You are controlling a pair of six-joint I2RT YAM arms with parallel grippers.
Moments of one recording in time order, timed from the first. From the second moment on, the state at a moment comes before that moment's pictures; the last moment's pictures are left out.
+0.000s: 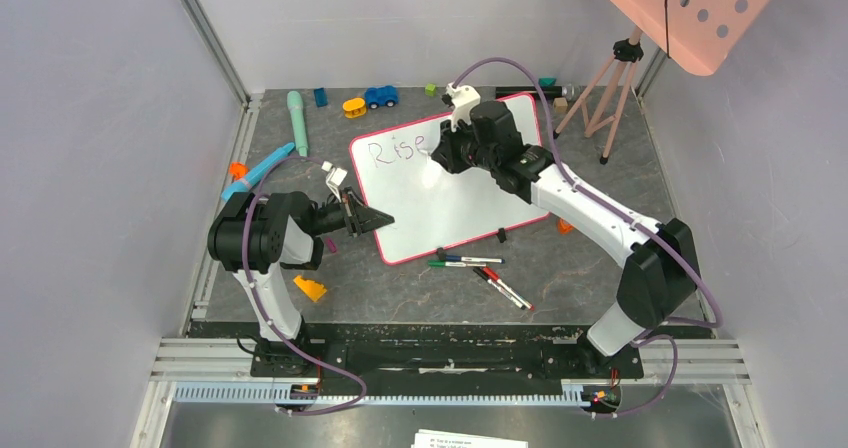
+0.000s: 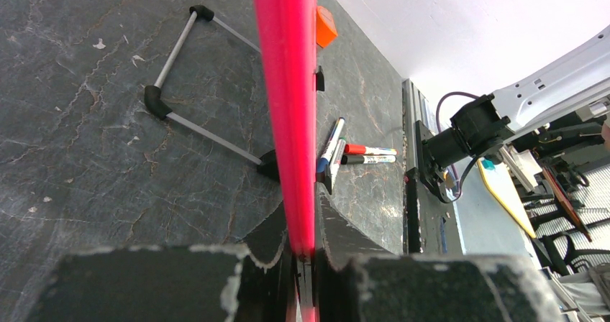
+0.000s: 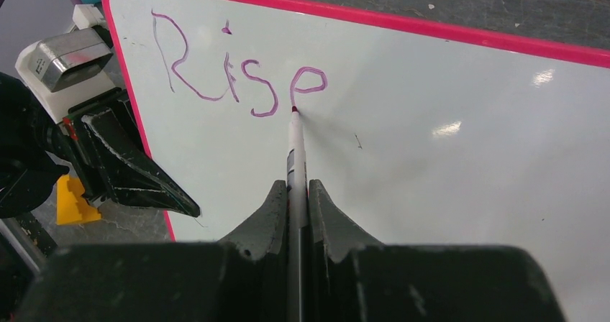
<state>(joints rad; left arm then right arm) -0.06 1.91 0.43 1.50 1.21 -0.73 0.63 1.61 1.37 -0.20 -0.09 0.16</state>
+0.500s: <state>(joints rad) -0.06 1.91 0.43 1.50 1.21 -0.73 0.63 1.59 1.37 -0.24 -0.03 0.15</state>
